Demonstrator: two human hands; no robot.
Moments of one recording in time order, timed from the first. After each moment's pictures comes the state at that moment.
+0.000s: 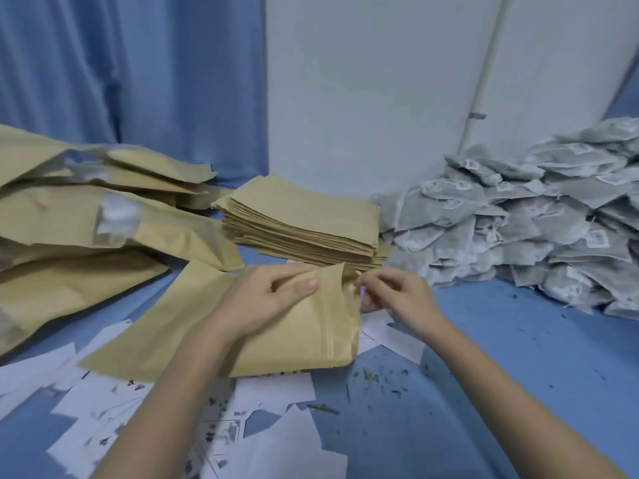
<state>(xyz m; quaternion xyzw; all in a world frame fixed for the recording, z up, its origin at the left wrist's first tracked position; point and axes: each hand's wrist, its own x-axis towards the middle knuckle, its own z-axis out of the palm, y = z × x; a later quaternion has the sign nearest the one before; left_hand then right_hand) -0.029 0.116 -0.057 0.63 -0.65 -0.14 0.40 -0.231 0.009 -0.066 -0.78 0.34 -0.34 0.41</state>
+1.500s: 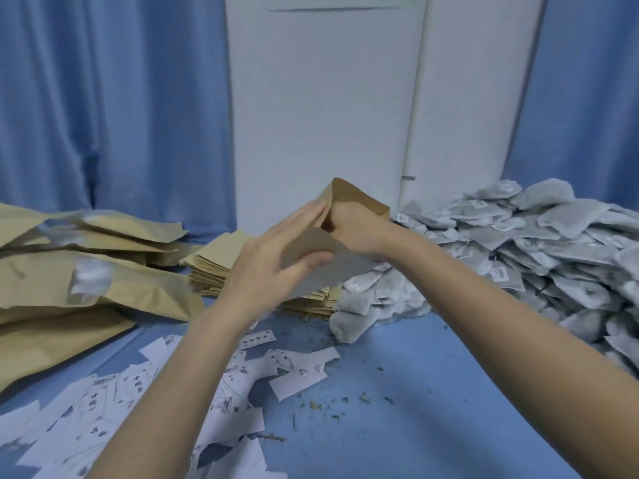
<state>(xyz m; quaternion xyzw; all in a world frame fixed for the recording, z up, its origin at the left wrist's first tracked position) -0.125 0.135 0.059 0.48 -0.70 0.10 0.52 -0.257 0.058 0.125 -0.95 0.25 -0.18 0.06</state>
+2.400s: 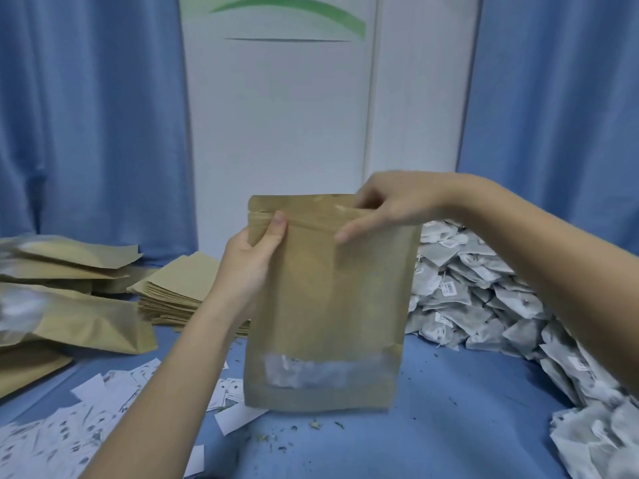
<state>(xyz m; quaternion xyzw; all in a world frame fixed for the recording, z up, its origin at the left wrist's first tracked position) -0.185 0.098 0.090 0.38 -0.49 -0.31 0.72 -0.371 0.057 0.204 -0.93 0.34 -0.09 0.03</state>
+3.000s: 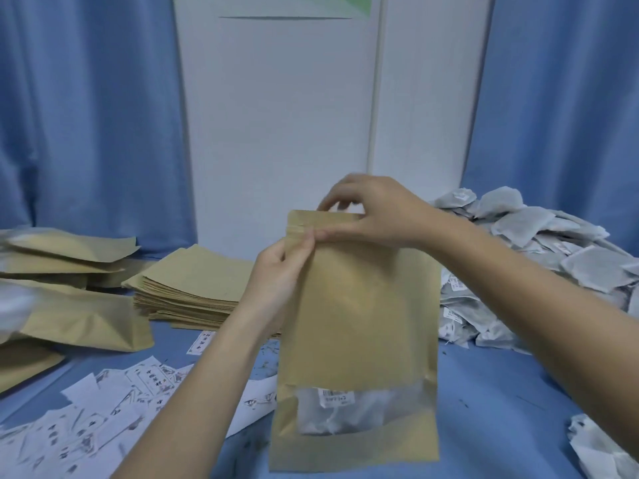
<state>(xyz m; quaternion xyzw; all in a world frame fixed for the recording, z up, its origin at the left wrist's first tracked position) -0.203 0.069 0.067 0.40 -0.47 -0.38 0.69 -0.347 0.009 0.158 -0.92 0.28 -0.27 -0.02</state>
